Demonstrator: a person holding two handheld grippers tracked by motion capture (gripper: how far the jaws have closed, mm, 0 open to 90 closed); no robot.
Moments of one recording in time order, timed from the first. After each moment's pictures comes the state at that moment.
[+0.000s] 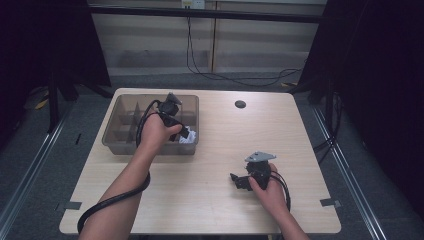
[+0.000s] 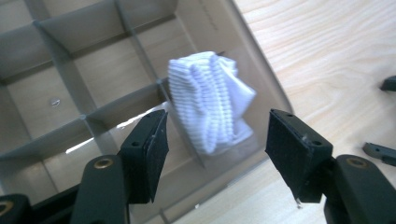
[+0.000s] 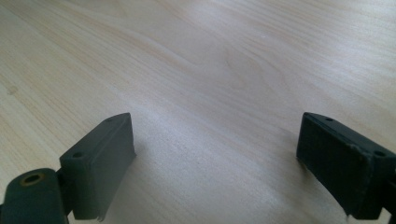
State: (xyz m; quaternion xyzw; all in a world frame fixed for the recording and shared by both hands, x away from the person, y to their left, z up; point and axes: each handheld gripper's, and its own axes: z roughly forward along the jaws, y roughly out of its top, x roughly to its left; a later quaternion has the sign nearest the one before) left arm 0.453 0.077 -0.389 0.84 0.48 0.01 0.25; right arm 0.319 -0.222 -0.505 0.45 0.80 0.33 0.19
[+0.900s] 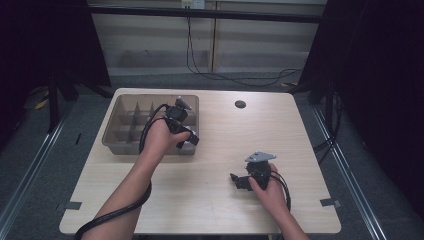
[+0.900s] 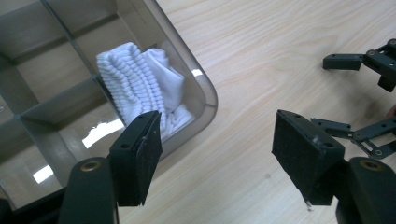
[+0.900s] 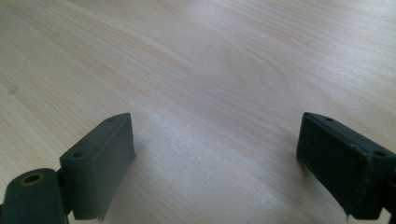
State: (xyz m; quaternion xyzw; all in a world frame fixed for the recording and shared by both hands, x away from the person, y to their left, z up) left arm 0.423 0.057 -0.375 0.86 0.44 -0.01 0.27; right arm 0.319 -0.222 -0.505 0.45 0.81 0.33 0.19
